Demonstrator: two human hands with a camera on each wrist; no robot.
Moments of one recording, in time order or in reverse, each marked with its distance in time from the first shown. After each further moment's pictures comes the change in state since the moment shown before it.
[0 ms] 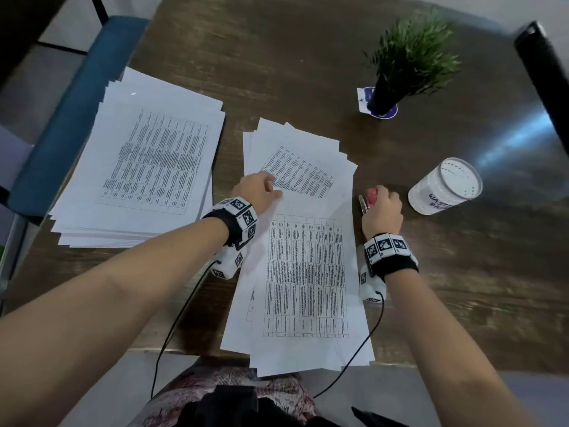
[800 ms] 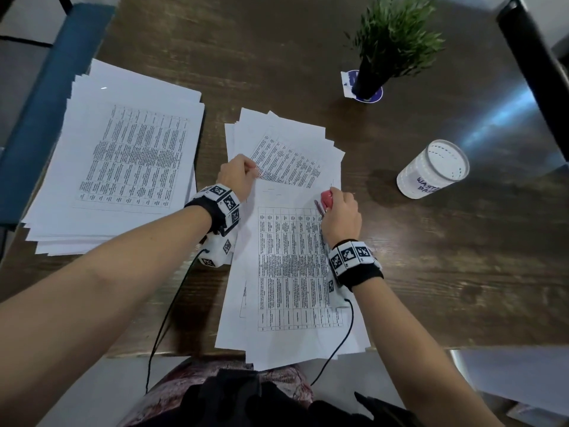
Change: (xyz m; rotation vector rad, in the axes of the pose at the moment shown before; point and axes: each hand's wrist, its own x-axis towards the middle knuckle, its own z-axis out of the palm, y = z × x) left_hand 0.022 -0.006 0.001 -0.102 0.108 0.003; right_hand -0.046 -0.029 0.029 -0.010 -0.098 -0.117
